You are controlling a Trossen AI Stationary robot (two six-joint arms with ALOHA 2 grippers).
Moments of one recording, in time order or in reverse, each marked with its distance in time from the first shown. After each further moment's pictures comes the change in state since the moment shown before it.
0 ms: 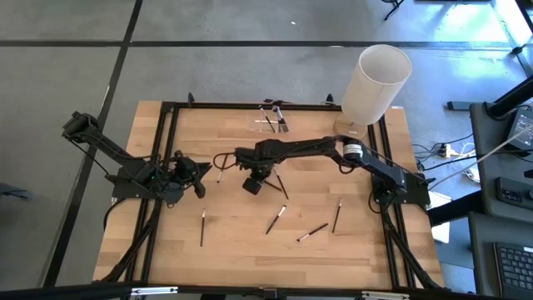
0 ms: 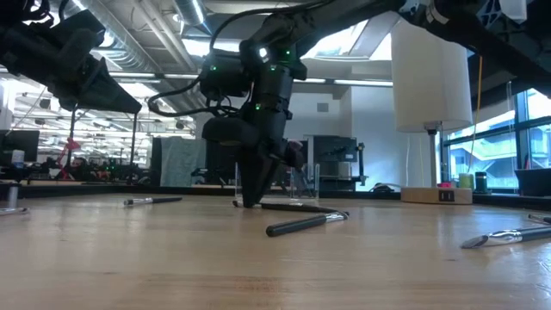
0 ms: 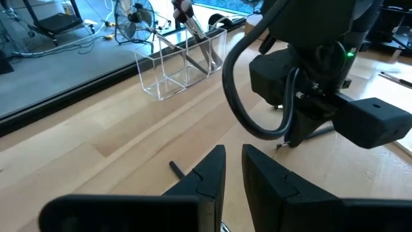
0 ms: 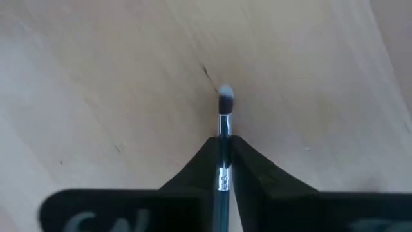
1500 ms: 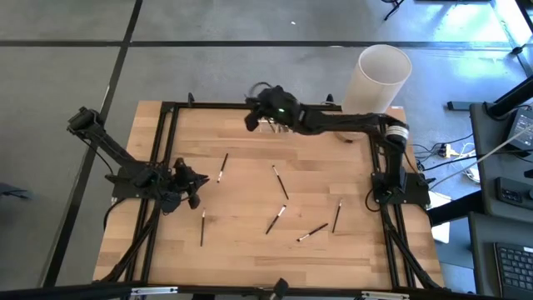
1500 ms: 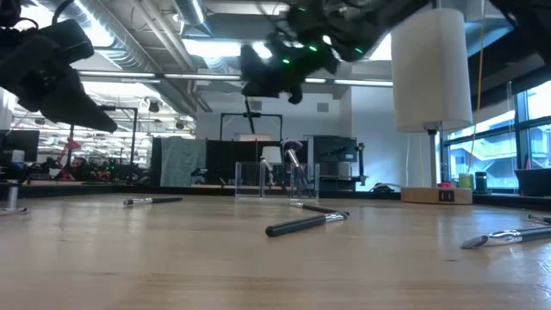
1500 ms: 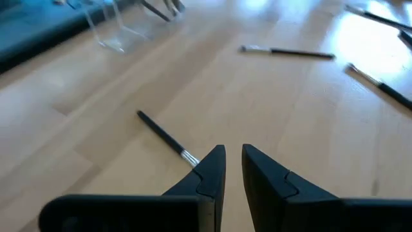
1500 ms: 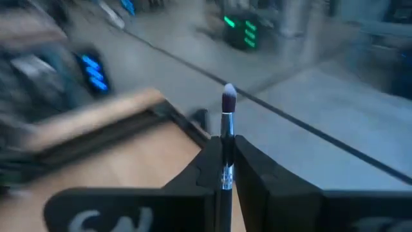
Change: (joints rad) left arm -0.127 0.030 0.000 -0.155 0.122 -0.141; right arm -0.281 -0.492 -0.598 1.319 0.284 -0.269
